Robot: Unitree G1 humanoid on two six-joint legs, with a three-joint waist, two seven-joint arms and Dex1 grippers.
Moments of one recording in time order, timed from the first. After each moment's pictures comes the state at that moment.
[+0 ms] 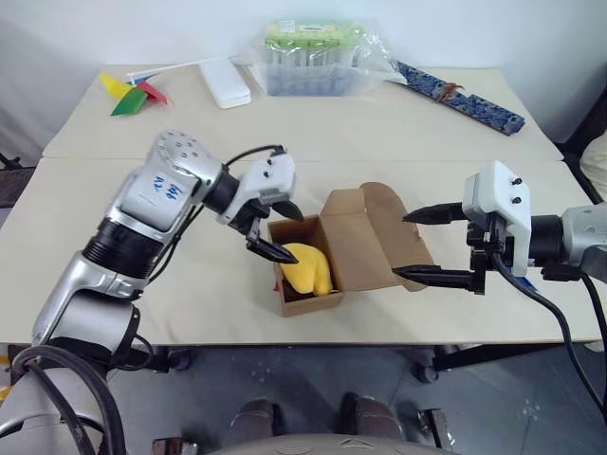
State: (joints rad) left arm -1.10 0.64 -0.45 0.22 -0.16 0.53 -1.43; right arm -0.51 -1.12 -0.11 -0.53 0.75 0.83 0.97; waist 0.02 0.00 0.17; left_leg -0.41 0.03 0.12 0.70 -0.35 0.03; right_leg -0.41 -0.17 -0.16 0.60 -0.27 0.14
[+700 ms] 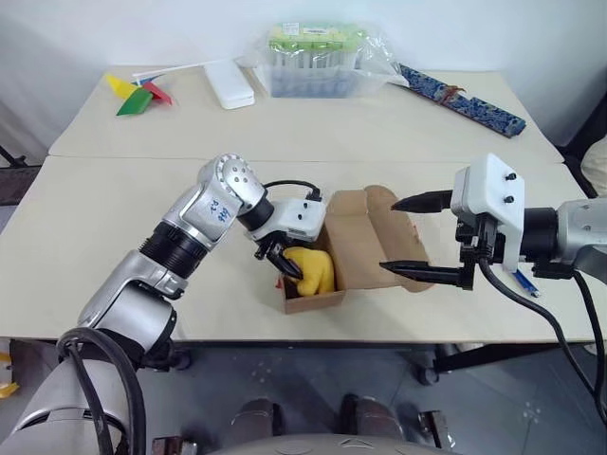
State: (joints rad) left arm -1.13 0.50 -0.55 0.44 0.06 0.26 -1.48; right arm -0.55 -1.10 -0.12 -0.61 0.76 0.86 0.90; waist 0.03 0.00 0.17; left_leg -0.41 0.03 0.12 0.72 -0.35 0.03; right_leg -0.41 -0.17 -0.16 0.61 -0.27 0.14
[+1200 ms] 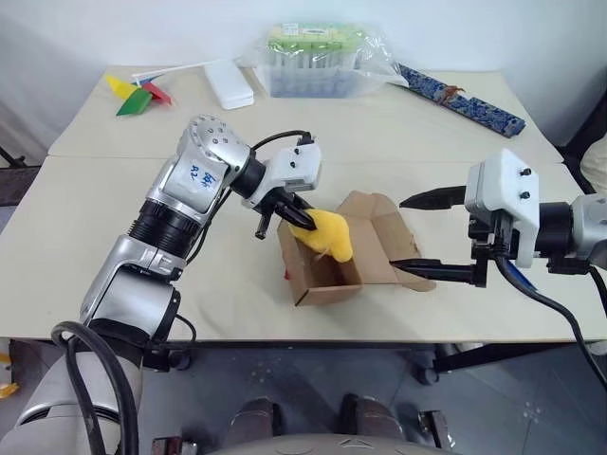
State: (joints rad) left arm -1.21 0.48 -0.35 0.46 -0.02 0.38 -1.41; right arm -0.57 -1.13 -0.12 -0.54 0.72 0.80 0.99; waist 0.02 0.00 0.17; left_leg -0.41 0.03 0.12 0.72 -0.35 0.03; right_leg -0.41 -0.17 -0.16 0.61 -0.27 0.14
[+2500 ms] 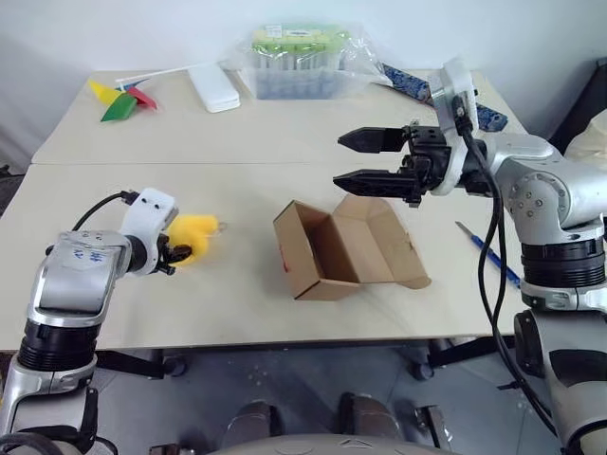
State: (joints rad) left arm -0.53 0.80 0.08 -0.27 -0.08 1.39 -0.61; right arm -1.01 -0.62 0.04 0.11 0.66 0.76 1.18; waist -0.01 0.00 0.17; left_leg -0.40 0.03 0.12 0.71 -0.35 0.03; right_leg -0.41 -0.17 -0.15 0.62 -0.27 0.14
